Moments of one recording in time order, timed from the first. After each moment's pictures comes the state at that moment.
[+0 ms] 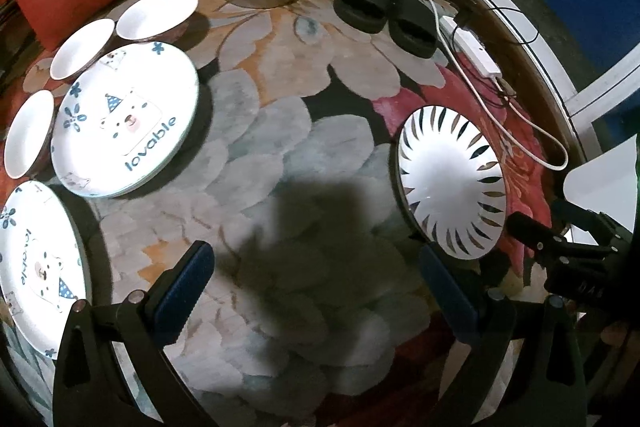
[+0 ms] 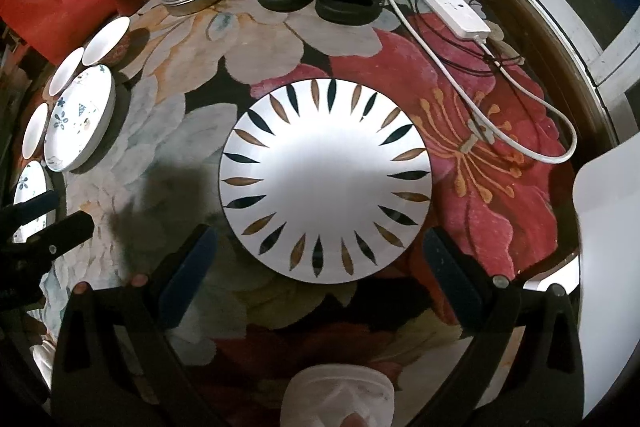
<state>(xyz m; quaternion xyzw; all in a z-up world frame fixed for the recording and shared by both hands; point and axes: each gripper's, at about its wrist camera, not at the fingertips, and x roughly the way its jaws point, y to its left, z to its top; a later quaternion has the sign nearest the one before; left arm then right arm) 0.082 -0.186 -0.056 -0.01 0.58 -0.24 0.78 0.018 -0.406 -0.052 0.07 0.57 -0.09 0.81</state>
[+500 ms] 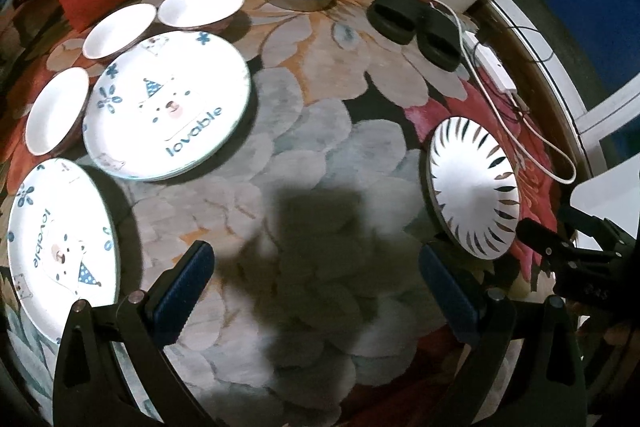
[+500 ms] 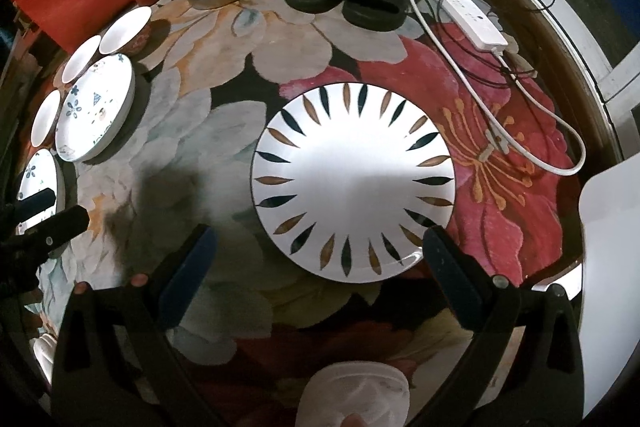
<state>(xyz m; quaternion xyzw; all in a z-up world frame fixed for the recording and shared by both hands) 0.084 -0.145 -0.058 -0.03 0.57 -0.21 0.79 0.023 -0.378 -0.046 0.06 0.57 -0.07 0.81</state>
